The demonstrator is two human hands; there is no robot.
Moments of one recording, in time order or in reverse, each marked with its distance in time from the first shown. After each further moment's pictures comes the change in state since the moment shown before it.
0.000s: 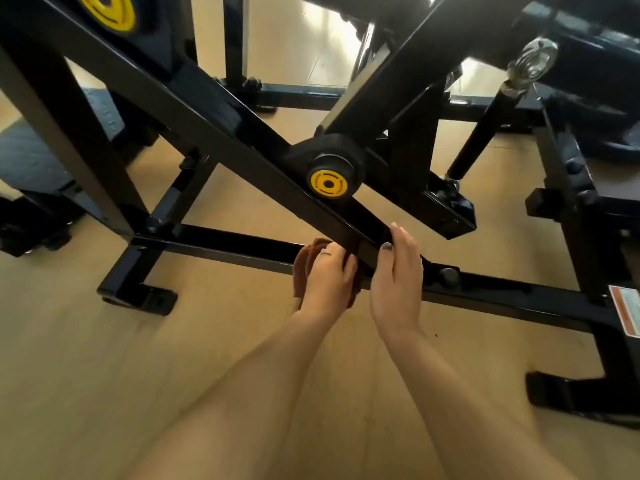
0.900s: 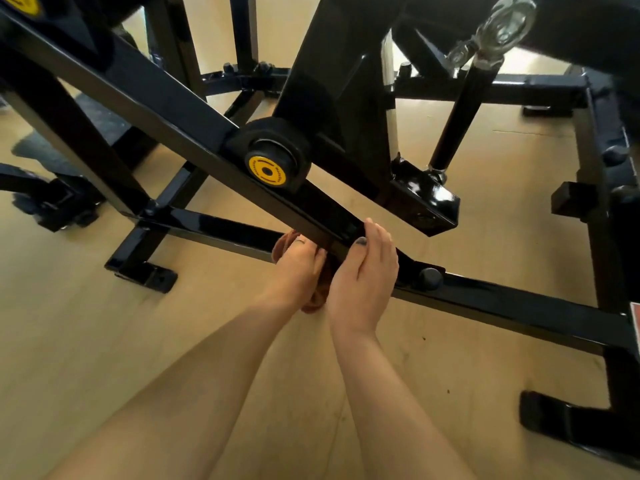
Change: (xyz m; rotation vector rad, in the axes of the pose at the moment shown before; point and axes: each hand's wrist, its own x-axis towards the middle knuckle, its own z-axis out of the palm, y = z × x) left_hand 0.015 -0.003 0.007 0.068 0.010 -0.216; right_hand 0.003 0.006 0.000 0.113 0.026 0.049
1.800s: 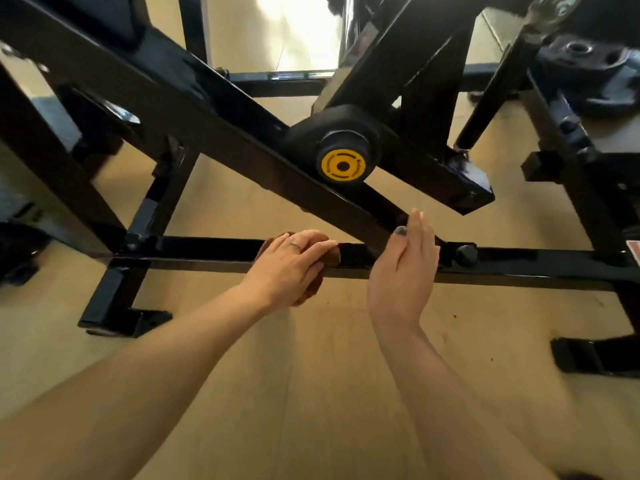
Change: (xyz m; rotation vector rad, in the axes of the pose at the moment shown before) left_hand 0.045 -0.096 -0.056 0.394 -0.211 0.647; right_hand -0.019 -0.015 0.038 -0.243 0.256 0.042
